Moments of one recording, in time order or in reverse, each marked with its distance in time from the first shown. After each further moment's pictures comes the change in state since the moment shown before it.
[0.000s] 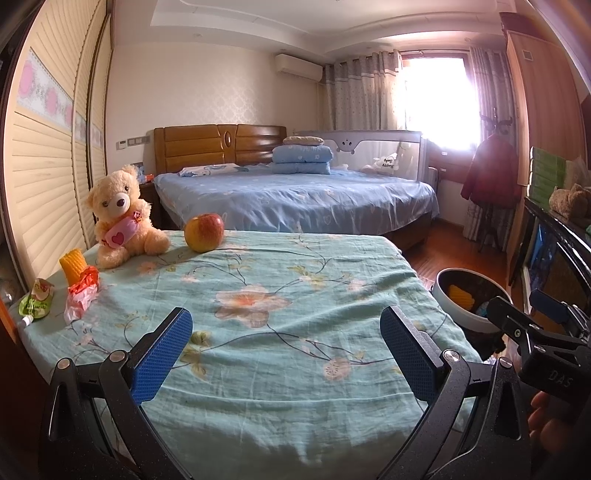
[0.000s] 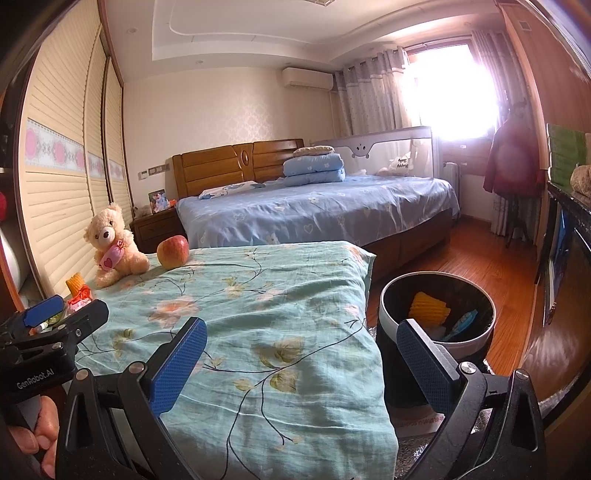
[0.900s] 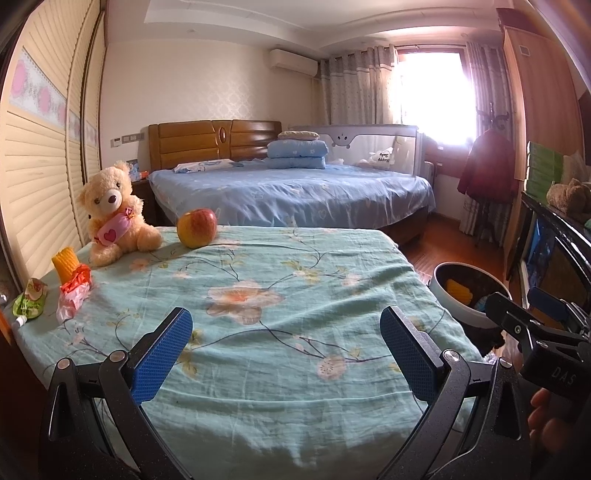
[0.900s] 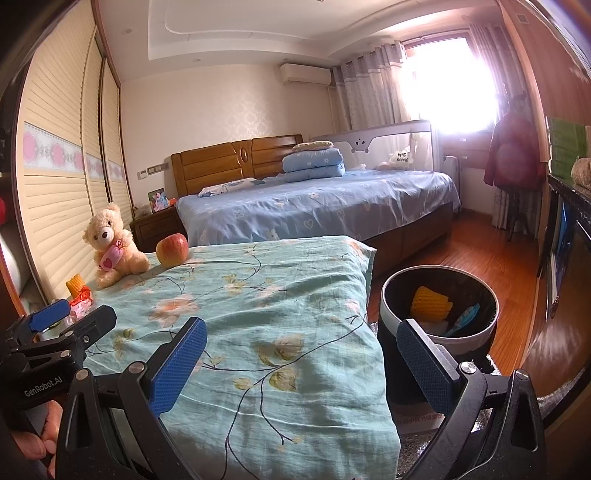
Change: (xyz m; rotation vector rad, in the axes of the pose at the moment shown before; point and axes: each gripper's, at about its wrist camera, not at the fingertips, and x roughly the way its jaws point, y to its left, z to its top) left arm 0.010 -0.003 0.000 0.007 0.020 -0.017; right arm 0.002 -0.002 -0.001 0.010 0.014 0.005
